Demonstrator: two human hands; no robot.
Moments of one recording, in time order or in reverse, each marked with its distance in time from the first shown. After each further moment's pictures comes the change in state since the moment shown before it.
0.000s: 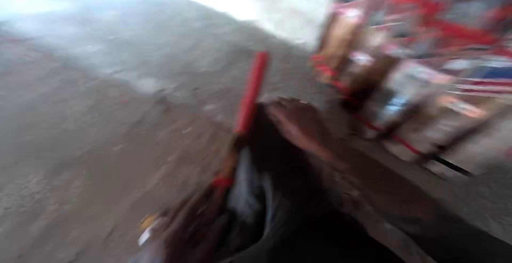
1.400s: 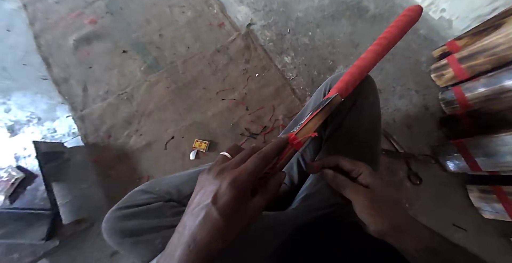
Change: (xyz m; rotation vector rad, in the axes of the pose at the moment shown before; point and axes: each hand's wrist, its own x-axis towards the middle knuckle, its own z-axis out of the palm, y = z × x) left_hand 0.010 -0.016 0.002 0.153 0.138 0.027; right_hand -0.086 -0.090 0.035 1.514 -0.596 0.346
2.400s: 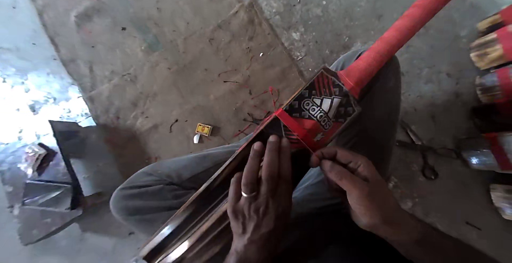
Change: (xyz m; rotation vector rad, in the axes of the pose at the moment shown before) left_hand -0.036 0.047 0.100 0.701 0.232 -0.194; right_hand 0.008 0.019 0.000 0.130 0.000 0.044
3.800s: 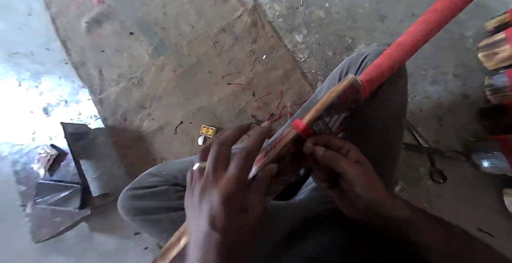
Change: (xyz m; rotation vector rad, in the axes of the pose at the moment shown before) left_hand 0.043 -0.061 -0.047 -0.563 -0.184 -0.062; right_hand 0.029 -0.006 0.014 0.323 -0.146 -0.007
